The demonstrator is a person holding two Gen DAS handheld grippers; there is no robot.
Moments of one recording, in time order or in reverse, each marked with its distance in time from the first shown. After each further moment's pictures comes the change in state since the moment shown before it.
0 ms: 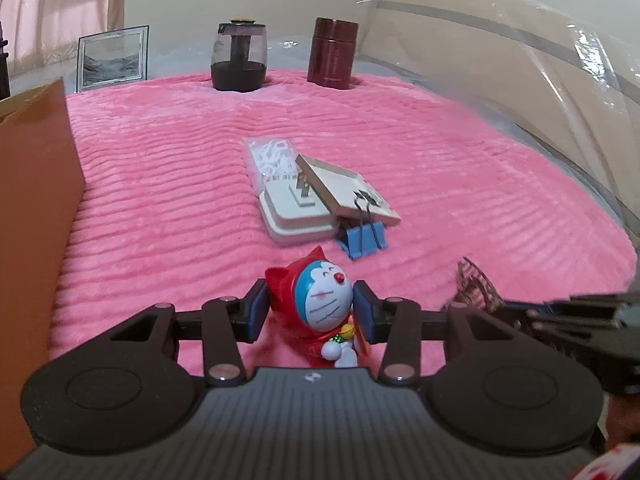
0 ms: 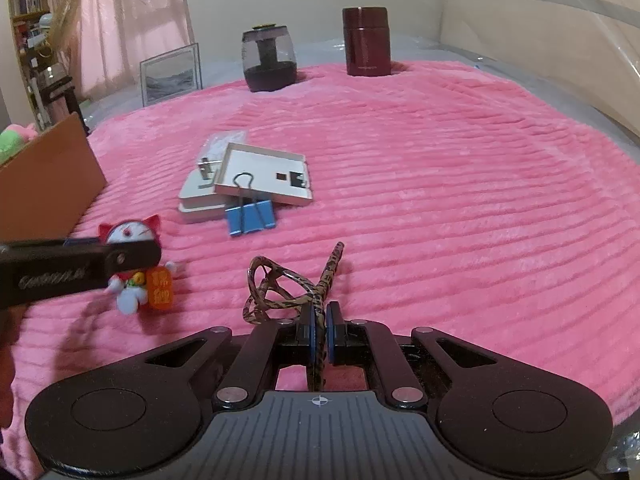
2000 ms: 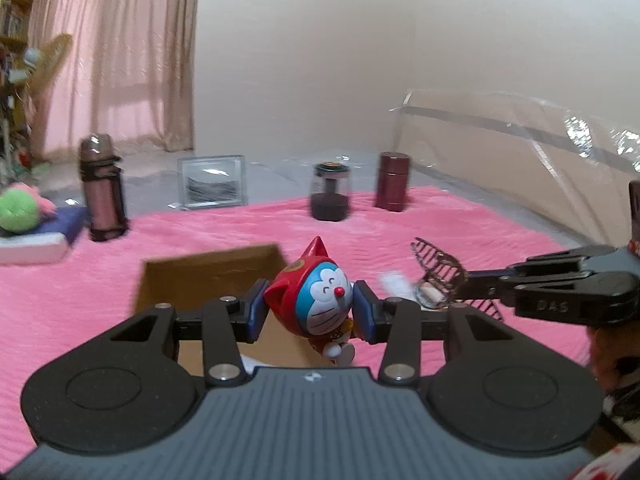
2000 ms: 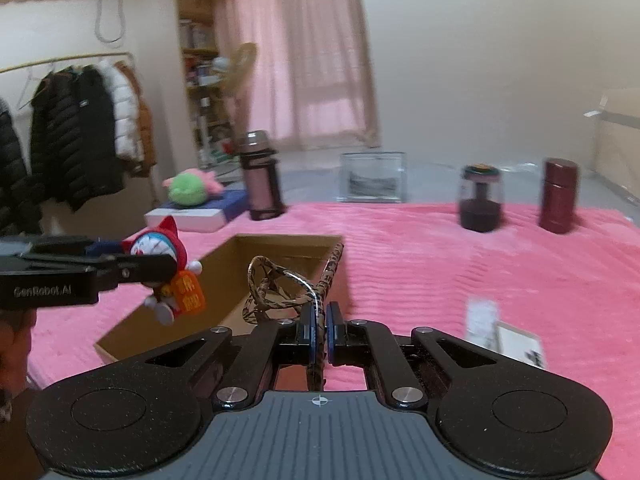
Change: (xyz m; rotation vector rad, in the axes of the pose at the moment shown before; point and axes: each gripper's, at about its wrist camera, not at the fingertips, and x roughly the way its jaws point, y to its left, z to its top) left arm -0.260 0.159 0.044 0.062 -0.275 0.112; right arm -0.099 0.213 0.078 -0.257 -0.235 0.410
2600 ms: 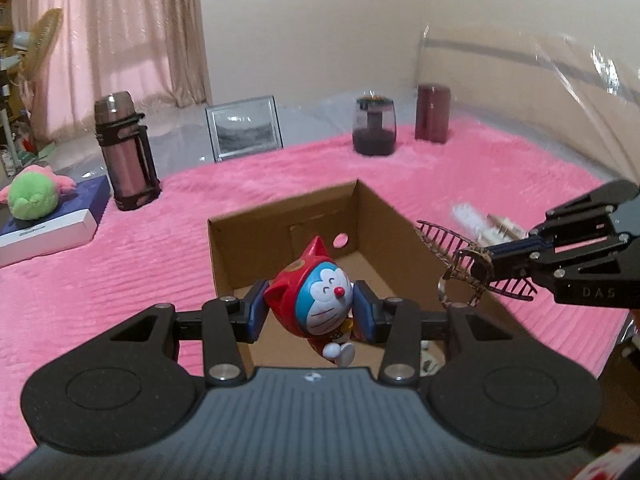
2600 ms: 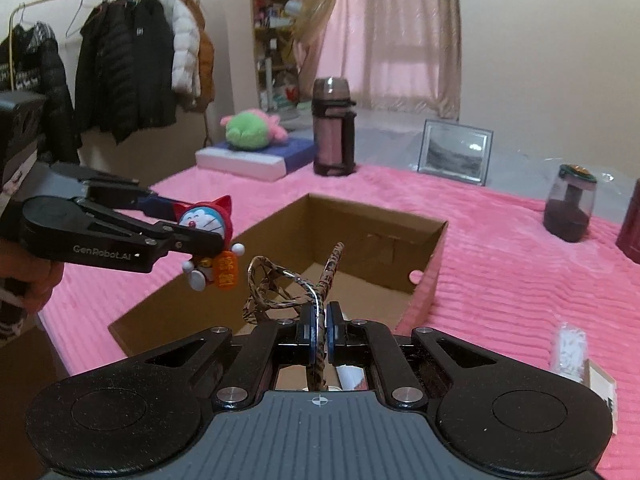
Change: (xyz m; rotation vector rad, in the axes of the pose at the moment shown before) left arm 0.058 0.095 -0.010 0.087 0.202 0.026; right arm 0.111 0.061 0.005 -0.159 0.158 0.126
